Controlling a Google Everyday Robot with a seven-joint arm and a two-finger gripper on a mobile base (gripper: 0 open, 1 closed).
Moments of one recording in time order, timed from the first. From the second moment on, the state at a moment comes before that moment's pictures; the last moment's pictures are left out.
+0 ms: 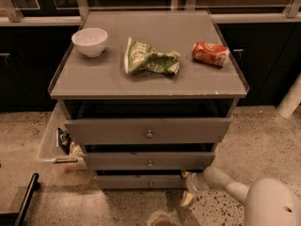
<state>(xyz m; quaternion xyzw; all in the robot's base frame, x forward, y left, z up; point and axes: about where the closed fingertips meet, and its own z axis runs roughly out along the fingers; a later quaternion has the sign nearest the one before) 0.581 -0.188 0.155 -0.69 0.66 0.09 0.29</state>
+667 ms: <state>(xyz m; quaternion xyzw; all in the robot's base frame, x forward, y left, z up) 0.582 -0.187 0.148 -0.68 0.66 0.10 0.29</state>
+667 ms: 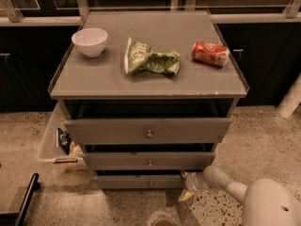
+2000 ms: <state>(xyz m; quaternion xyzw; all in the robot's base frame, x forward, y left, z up) 0.565 -0.199 0.158 -0.67 0.67 0.10 0.29</state>
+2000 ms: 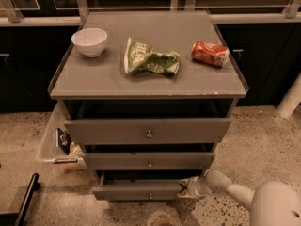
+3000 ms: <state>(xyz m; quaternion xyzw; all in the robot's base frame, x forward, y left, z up) 0.556 -0.199 0.159 -0.67 0.67 0.11 0.30</state>
